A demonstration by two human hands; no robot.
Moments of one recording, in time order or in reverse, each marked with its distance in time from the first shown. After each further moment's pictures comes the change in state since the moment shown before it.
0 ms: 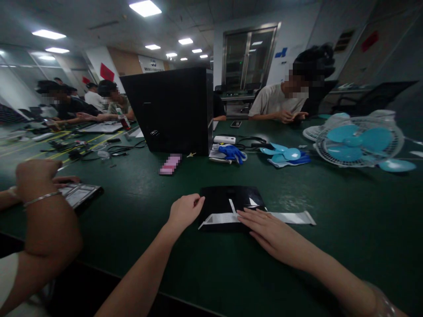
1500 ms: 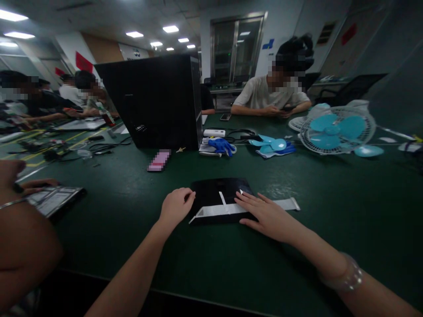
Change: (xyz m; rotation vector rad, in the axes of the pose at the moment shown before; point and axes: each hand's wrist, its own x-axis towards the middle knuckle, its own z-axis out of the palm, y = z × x) left_hand 0.005 -0.005 0.009 0.012 0.073 0.096; right_hand 0.003 0.022 0.005 -0.085 -0.009 0.143
